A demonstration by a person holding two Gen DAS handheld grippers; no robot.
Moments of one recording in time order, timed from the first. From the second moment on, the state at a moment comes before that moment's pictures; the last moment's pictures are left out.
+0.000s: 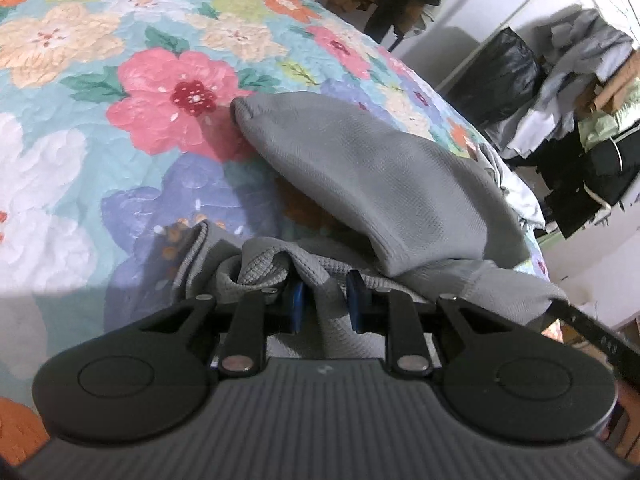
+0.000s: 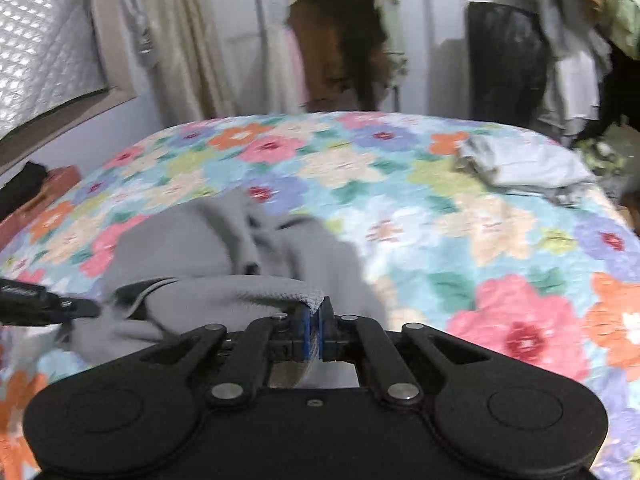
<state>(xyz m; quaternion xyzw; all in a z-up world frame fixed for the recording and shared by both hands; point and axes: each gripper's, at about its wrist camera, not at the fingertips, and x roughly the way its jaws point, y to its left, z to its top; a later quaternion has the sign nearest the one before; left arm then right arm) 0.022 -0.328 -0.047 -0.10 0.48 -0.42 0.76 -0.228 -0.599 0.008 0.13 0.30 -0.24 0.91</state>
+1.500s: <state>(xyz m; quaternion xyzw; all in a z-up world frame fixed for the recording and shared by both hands) 0.036 -0.456 0.013 0.00 0.42 -0.39 0.82 -0.231 -0.666 -0.015 0.26 0.26 -0.14 0.92</state>
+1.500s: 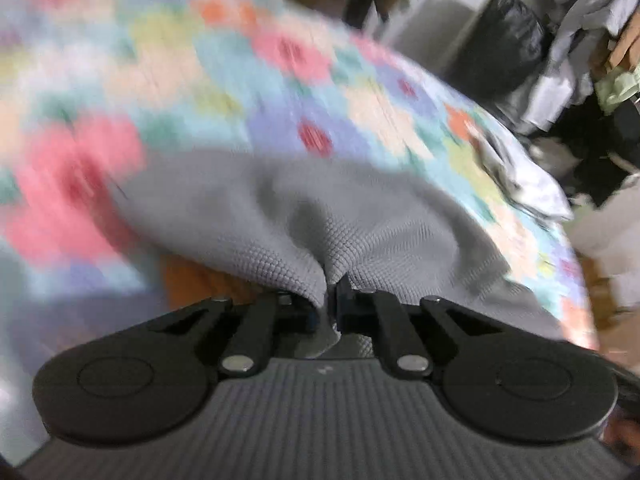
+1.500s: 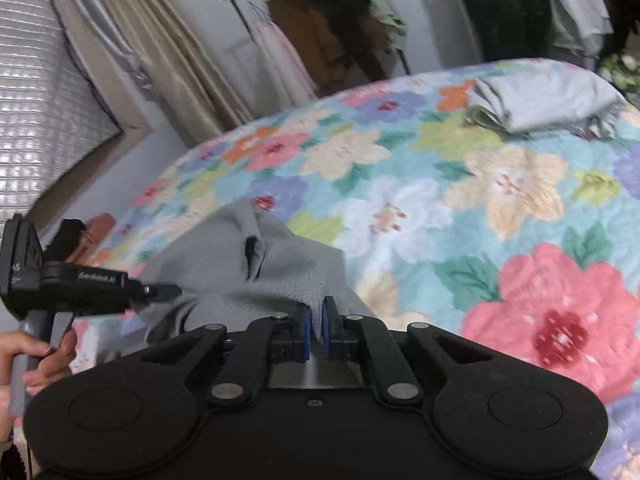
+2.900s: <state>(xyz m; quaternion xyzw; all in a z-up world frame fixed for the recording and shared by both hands) 0.109 -0.229 0.042 -0.21 0.33 -0.25 0.89 -0.207 -0.600 0.001 0.02 0.28 -0.26 0.92</state>
